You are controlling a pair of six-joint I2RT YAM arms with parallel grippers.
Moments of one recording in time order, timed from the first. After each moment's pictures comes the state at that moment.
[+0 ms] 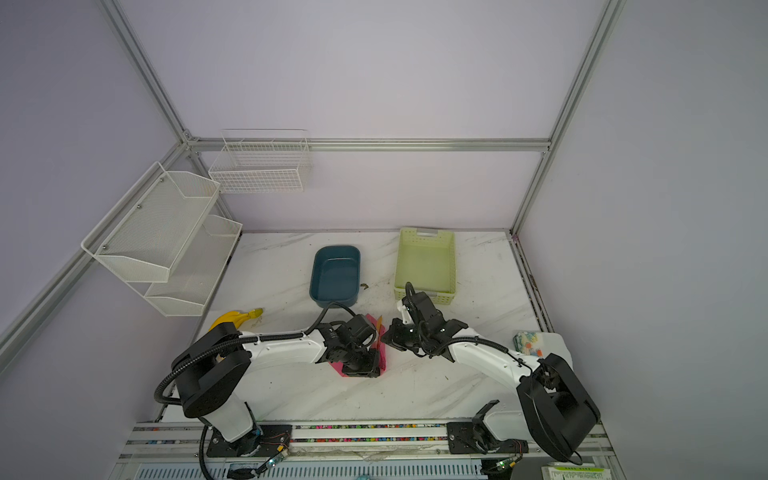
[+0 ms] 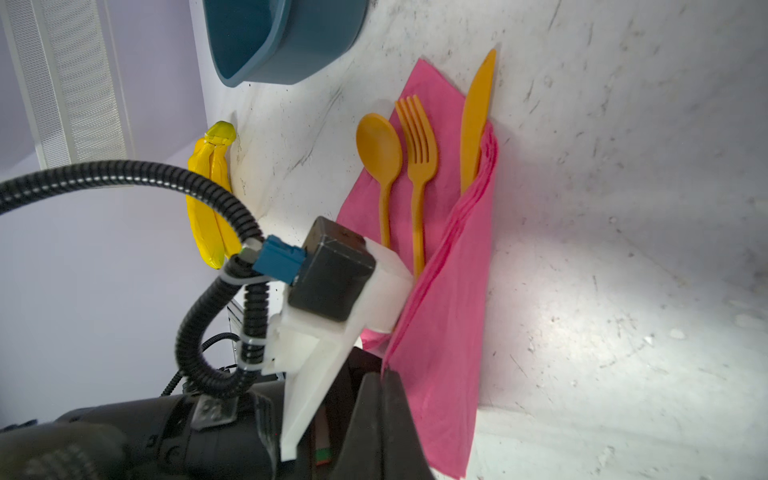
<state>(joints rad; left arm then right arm) -0.92 1.67 0.92 -0.41 0.33 -0.84 0.67 1.32 0.70 -0.18 -0.45 0.95</state>
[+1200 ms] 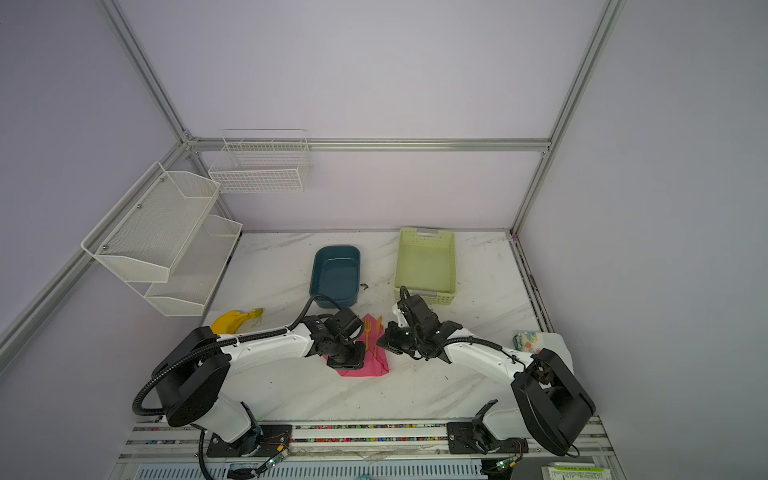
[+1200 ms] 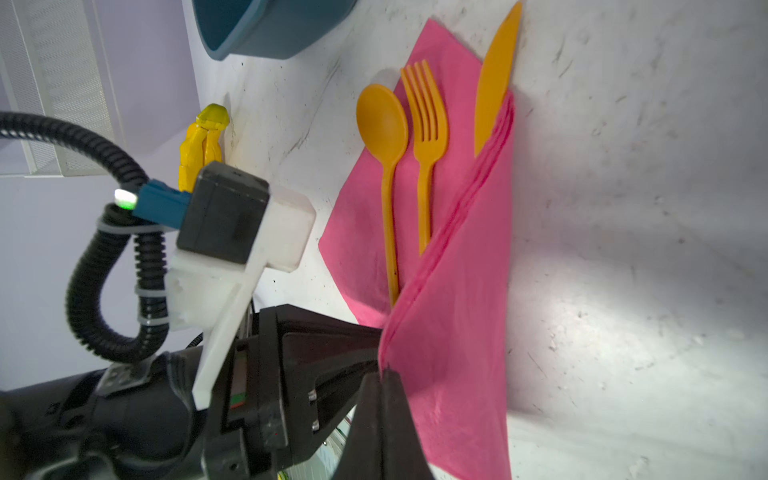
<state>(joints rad) -0.83 1.60 0.91 -0.55 0.23 -0.76 0.73 1.36 0.70 -0.15 -0.44 0.99</state>
